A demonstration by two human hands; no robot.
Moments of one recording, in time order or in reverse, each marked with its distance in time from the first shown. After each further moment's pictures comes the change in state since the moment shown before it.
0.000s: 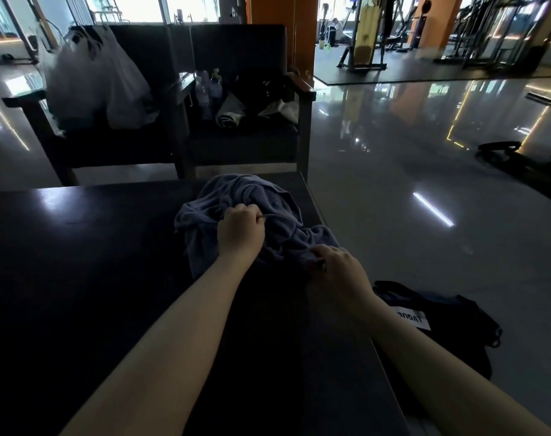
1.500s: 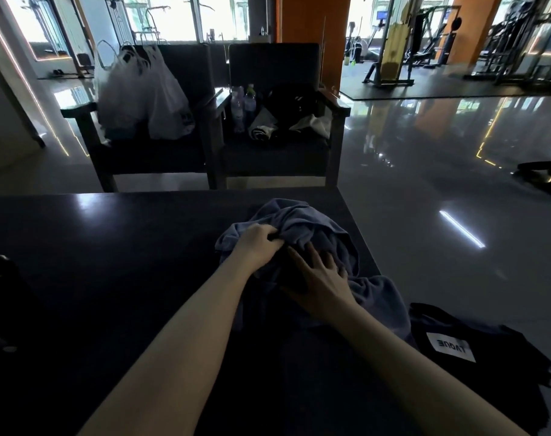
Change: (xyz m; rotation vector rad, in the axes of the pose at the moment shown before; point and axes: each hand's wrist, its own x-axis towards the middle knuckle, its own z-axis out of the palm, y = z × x) left_hand 0.013 -0.062 -0.031 -0.255 -0.357 -0.110; right_hand 0.030 -0.076 0.056 -0.265 -0.259 -0.089
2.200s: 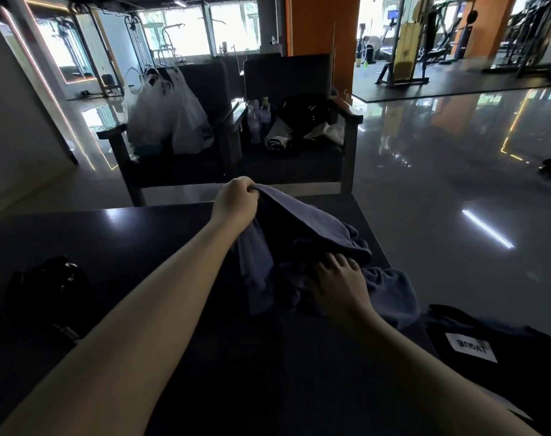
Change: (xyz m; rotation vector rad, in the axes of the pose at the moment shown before) left_hand -0.027 0.039 -0.116 0.089 0.422 0.029; right_hand -0.021 -0.022 -0.017 -0.119 0.375 -0.082
